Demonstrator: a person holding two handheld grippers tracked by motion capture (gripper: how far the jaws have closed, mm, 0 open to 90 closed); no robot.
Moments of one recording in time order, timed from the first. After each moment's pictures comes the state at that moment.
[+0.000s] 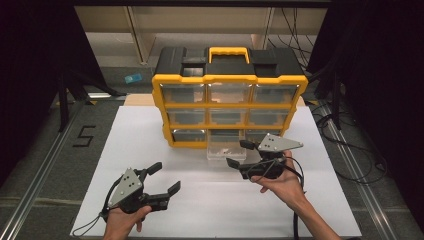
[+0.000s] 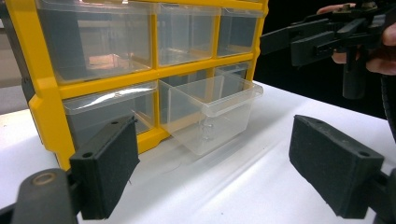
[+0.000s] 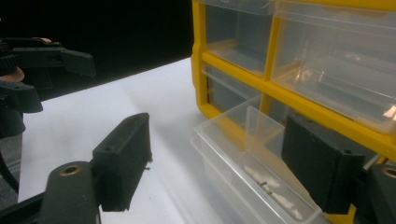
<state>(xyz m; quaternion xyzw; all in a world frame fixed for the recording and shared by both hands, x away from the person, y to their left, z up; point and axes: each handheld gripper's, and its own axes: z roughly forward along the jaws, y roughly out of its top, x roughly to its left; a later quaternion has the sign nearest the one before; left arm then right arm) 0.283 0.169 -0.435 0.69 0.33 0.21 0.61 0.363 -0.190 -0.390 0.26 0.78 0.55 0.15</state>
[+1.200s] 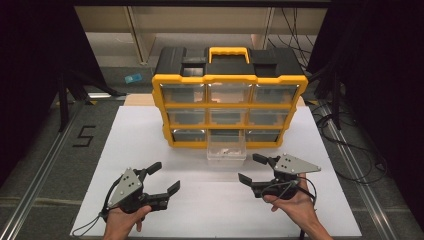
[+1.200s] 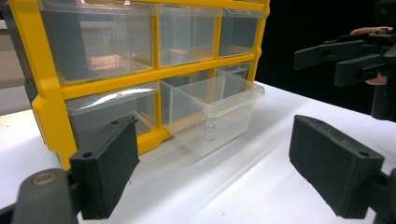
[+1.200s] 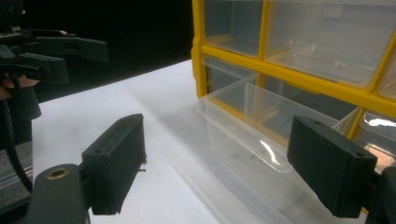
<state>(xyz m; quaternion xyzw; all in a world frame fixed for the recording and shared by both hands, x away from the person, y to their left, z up) 0.283 0.169 -0.435 0.68 0.33 0.22 0.61 0.325 -0.219 -0.414 0.27 0.76 0.58 0.16</state>
